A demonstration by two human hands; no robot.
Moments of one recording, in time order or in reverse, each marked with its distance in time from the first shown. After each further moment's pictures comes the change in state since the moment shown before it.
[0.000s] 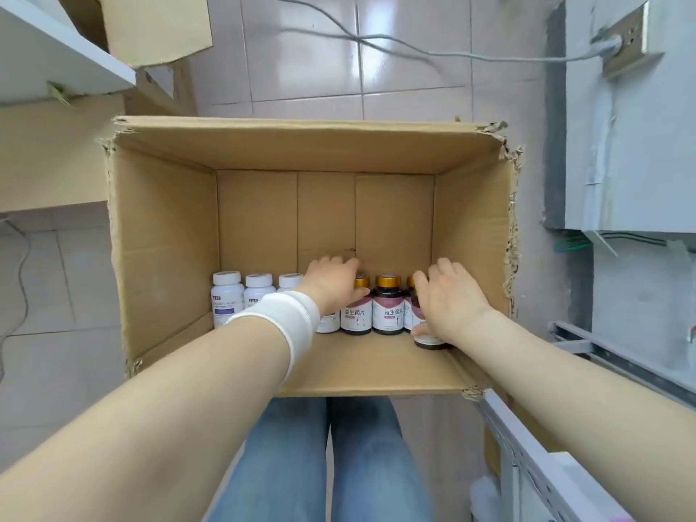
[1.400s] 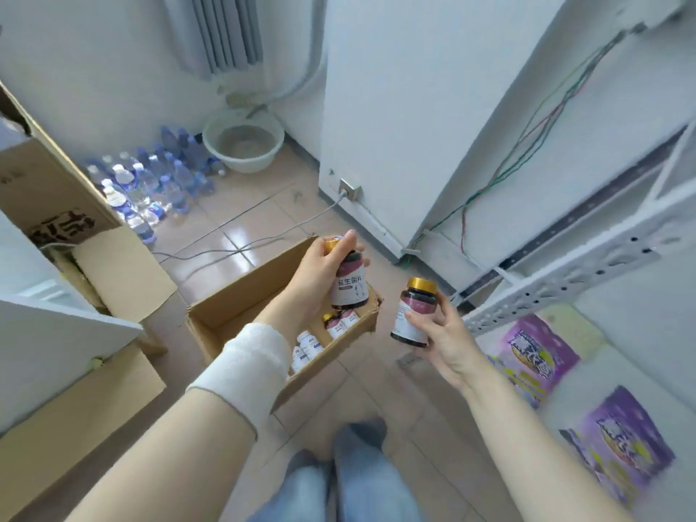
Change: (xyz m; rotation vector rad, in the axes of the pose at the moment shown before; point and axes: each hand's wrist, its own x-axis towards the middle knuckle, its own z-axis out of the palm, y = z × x) left_hand -0.406 0.080 -0.136 -1.008 0.073 0.703; right_hand -0.369 -0.193 -0.073 2.523 1.214 0.464
